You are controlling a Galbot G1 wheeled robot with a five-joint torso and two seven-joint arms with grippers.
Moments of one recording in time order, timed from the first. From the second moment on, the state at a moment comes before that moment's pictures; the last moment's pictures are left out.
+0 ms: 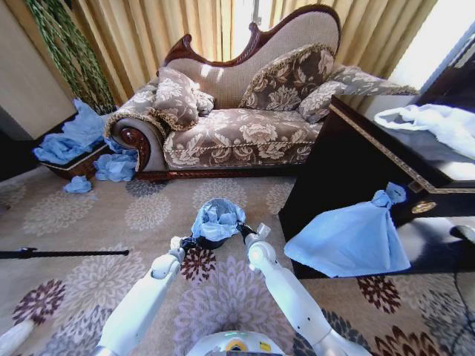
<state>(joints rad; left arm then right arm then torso) 1.00 -1.12 -0.23 -1.39 -0.42 0.27 0.00 -0.82 1.41 -0.07 1.49 1.02 -0.18 0.49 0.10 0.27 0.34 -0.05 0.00</state>
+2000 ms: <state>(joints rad) 1.01 -1.12 -0.24 -1.38 -0.42 0.25 0.00 -0.69 1.36 -0.07 1.46 1.09 -0.21 0.54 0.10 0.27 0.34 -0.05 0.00</state>
